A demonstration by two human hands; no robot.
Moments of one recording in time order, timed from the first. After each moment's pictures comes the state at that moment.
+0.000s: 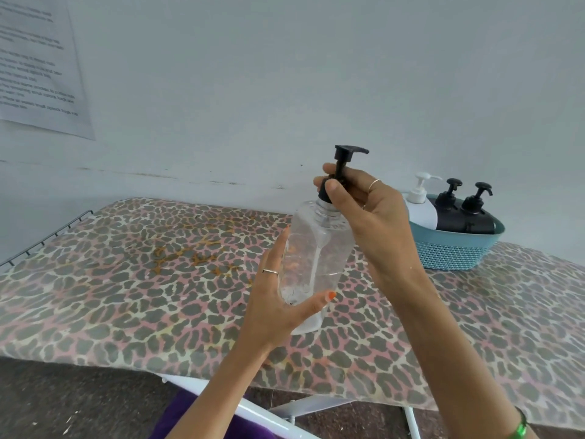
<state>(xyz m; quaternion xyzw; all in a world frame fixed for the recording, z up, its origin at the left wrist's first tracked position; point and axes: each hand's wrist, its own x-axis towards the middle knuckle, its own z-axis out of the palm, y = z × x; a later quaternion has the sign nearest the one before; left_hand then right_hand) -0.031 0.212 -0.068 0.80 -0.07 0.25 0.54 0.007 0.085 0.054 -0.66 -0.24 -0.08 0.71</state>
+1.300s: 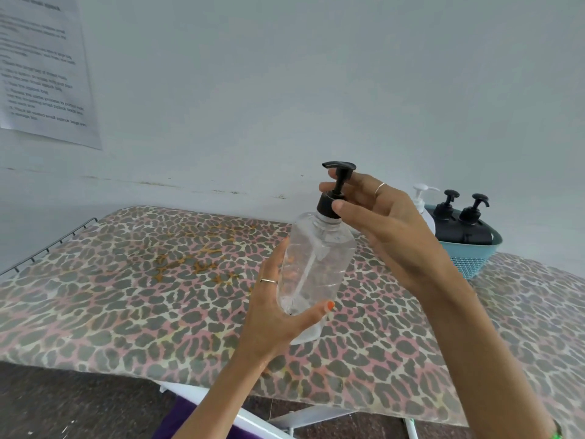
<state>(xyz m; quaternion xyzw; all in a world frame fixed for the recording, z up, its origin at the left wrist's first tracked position) -0.031 0.212 -0.071 0.80 -0.07 0.26 0.54 0.016 0.059 0.066 -0.68 -0.30 0.03 0.67</state>
